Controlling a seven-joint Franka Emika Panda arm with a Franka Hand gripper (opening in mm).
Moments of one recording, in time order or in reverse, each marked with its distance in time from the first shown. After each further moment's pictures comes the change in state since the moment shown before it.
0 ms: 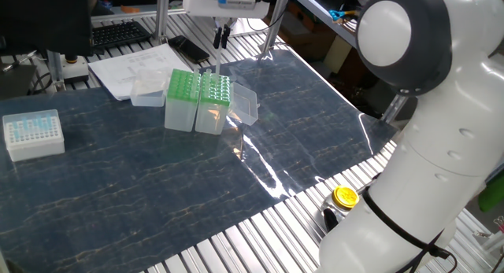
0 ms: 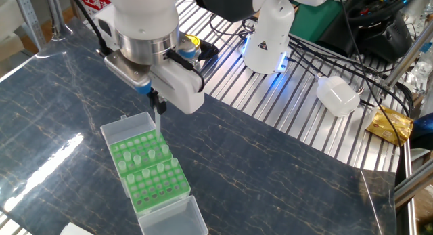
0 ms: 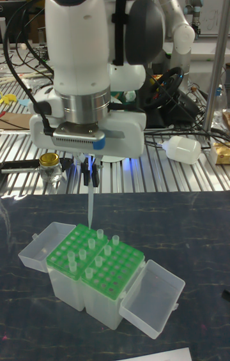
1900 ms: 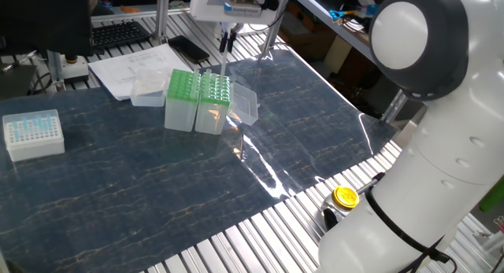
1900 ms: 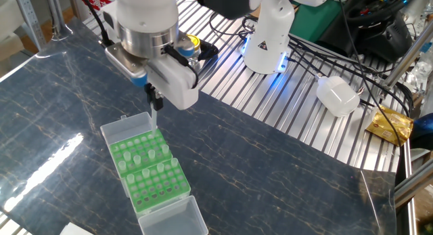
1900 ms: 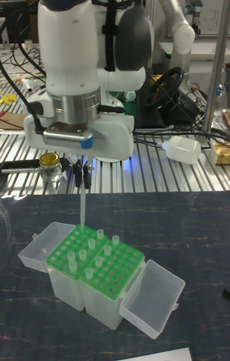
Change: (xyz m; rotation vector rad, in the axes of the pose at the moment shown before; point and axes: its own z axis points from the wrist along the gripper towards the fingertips) arm 0.007 -0.020 0.012 -0.011 -0.059 0.061
